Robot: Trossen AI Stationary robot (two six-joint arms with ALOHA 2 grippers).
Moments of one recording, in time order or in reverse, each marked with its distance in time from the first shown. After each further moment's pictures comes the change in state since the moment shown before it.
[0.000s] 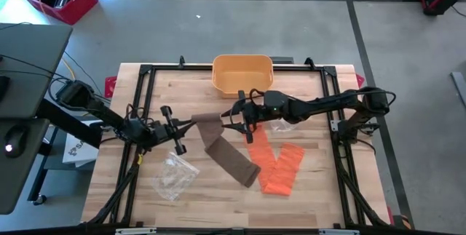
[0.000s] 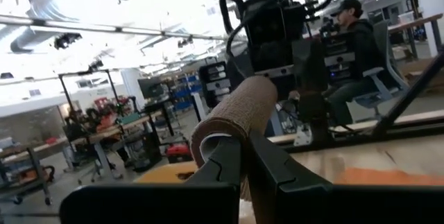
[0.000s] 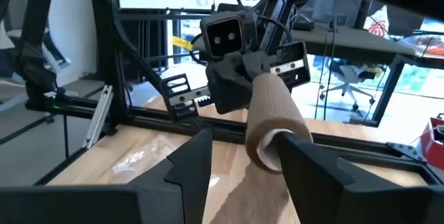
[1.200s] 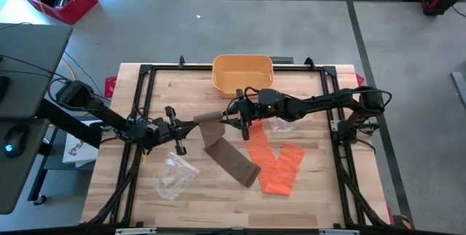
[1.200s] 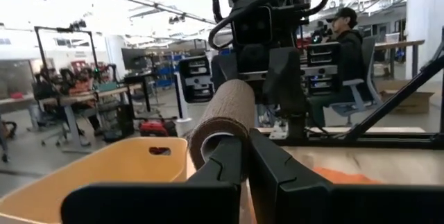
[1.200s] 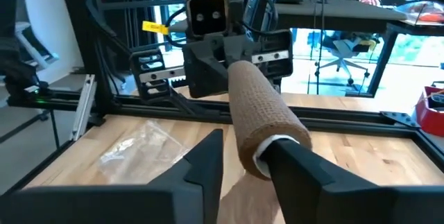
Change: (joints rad) left arm 0.017 0.000 0.002 -0.082 0.023 -0.257; right arm -0.029 0.048 0.020 -0.039 0.004 0.047
